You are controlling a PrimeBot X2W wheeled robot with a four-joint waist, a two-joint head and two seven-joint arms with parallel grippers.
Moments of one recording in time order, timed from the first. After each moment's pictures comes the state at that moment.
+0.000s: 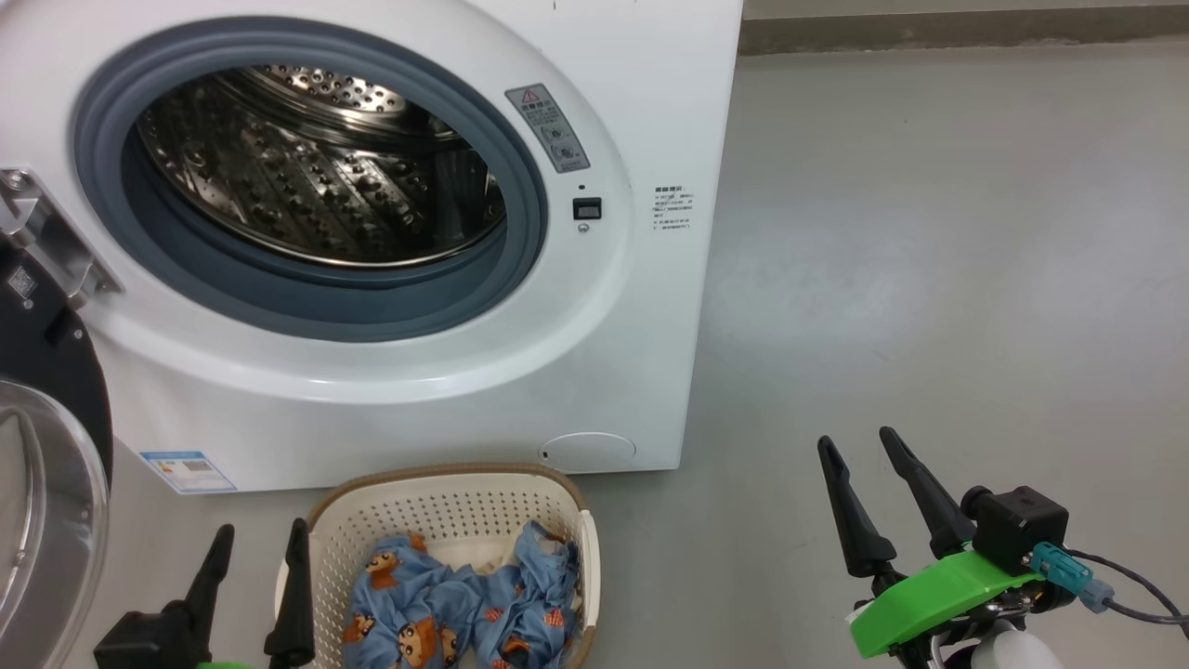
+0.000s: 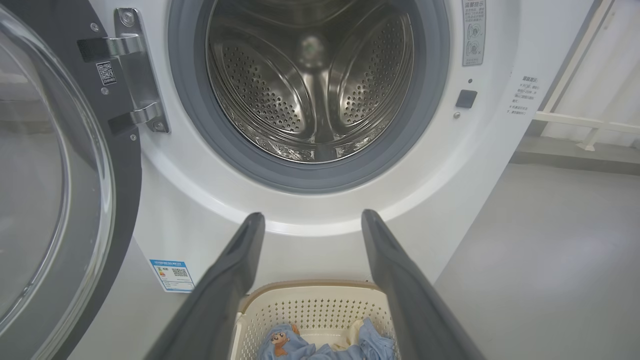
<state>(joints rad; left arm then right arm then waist) 0.02 0.12 -0.05 0.19 -0.30 -0.10 -0.26 -0.13 -0.05 0.08 0.24 0.29 0.13 -0.21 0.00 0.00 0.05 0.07</state>
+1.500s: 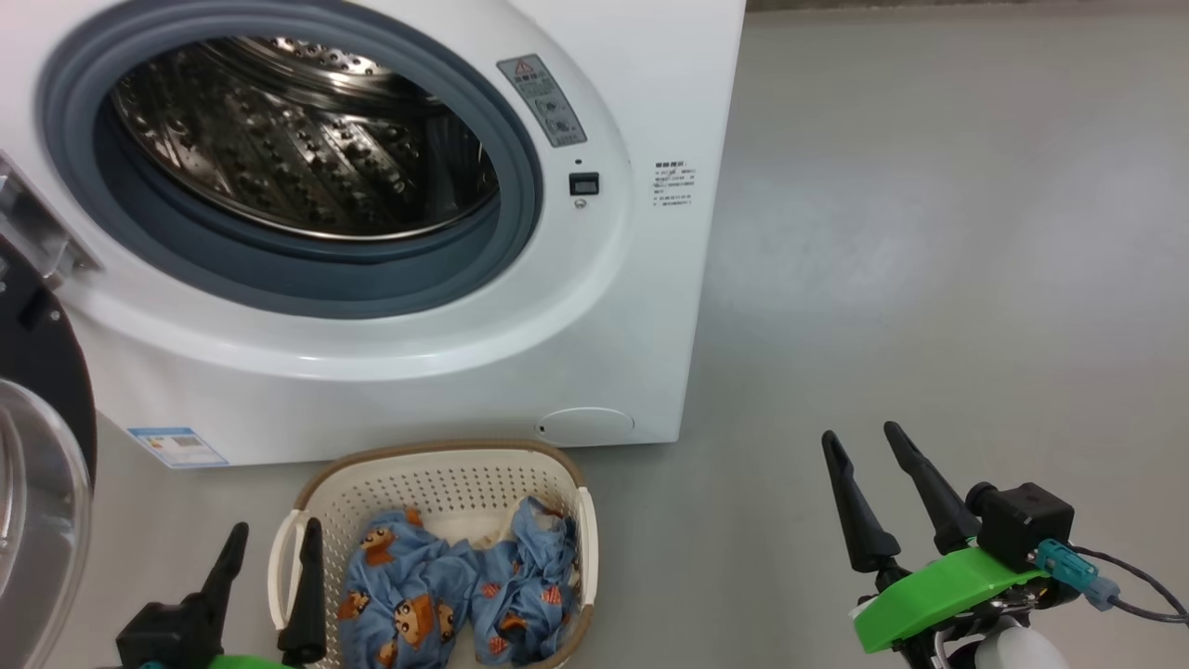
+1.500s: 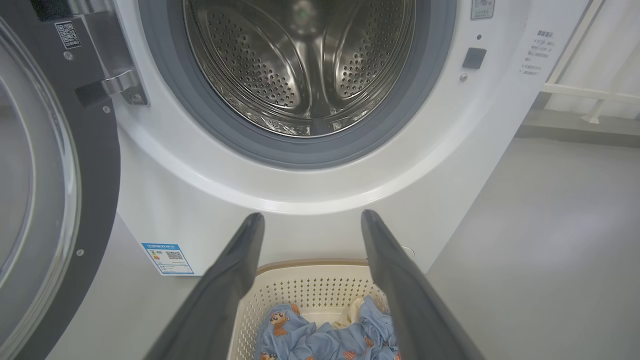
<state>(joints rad) -0.01 0.11 -0.05 0.23 -0.27 -0.12 -0.26 -0.13 -0.05 0.08 0.24 0.29 0.13 -0.21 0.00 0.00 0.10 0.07</state>
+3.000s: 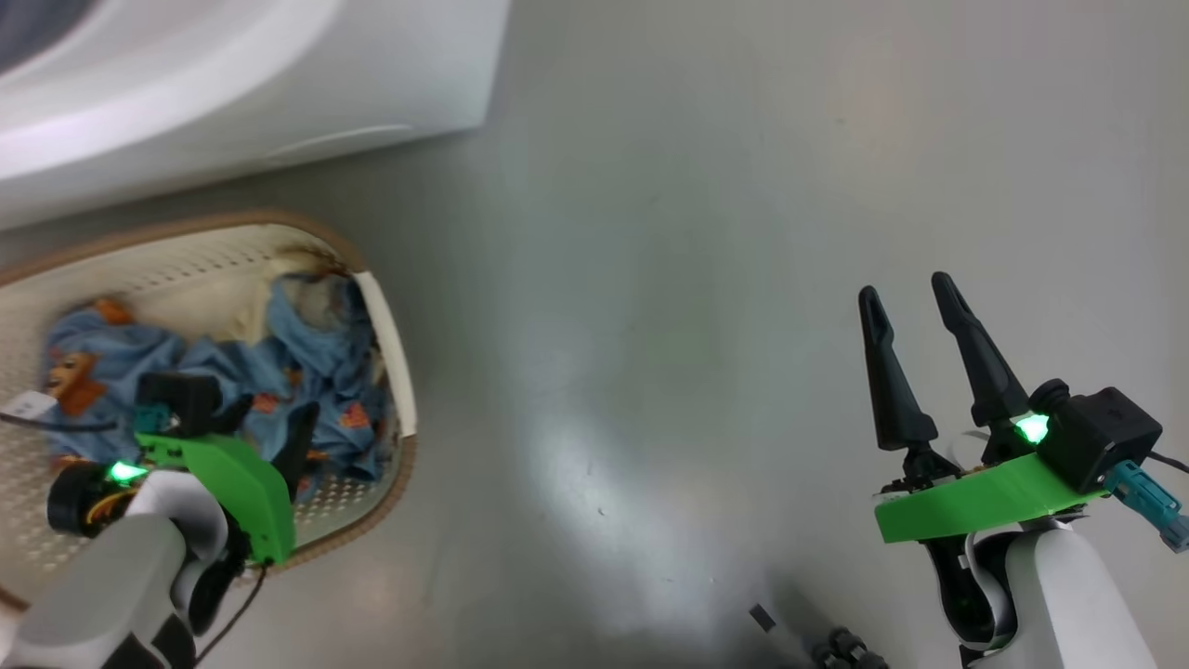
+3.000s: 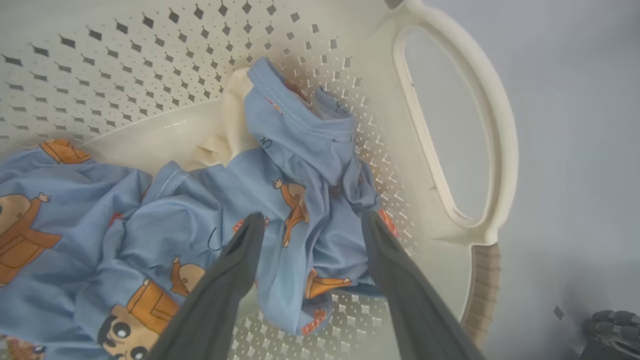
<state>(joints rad) -0.67 0.39 -0.77 0.81 -0.79 -0.13 -0.11 -0.25 -0.05 0.04 0.07 0.27 0.13 -0.25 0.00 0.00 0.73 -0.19</state>
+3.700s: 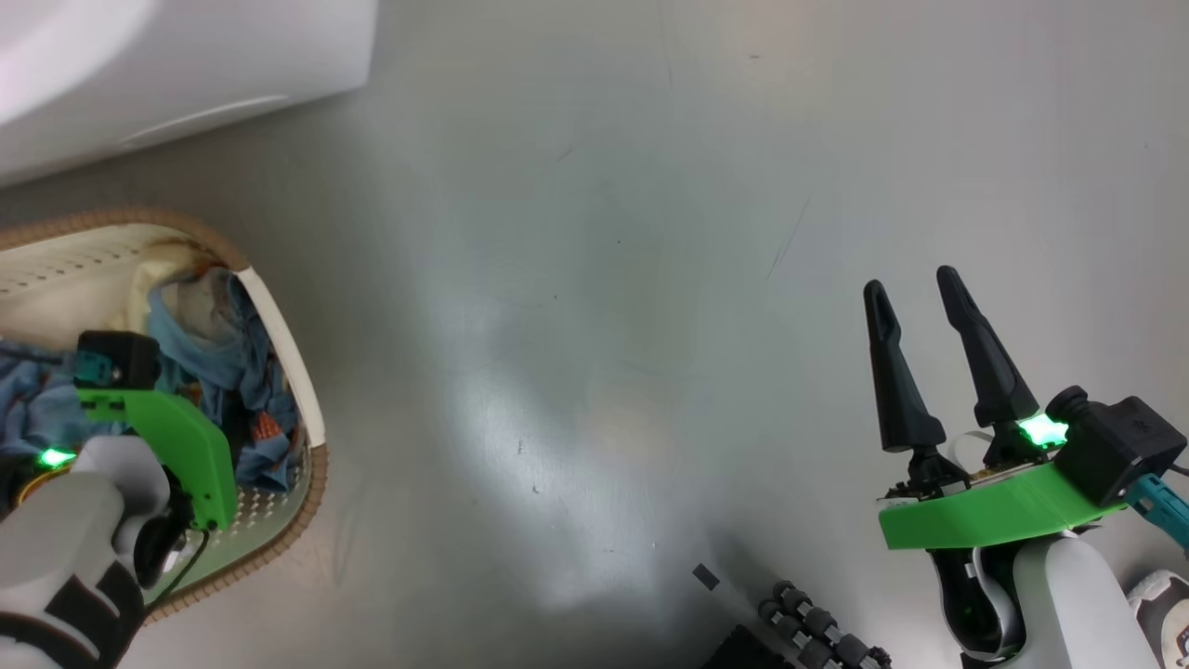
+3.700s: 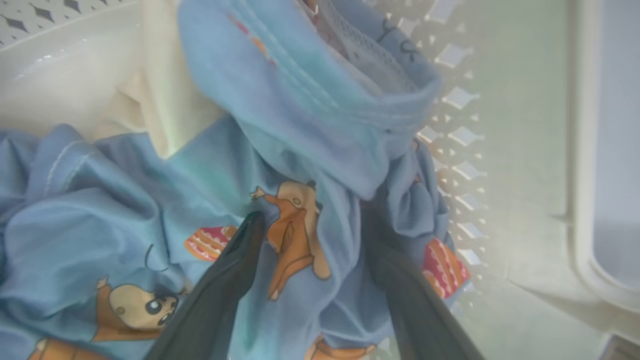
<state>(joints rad) -0.83 0.43 -1.00 0.98 -1.03 -0.13 0.02 -0.23 -0.05 0.05 0.00 0.31 0.13 -0.25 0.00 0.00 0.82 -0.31</state>
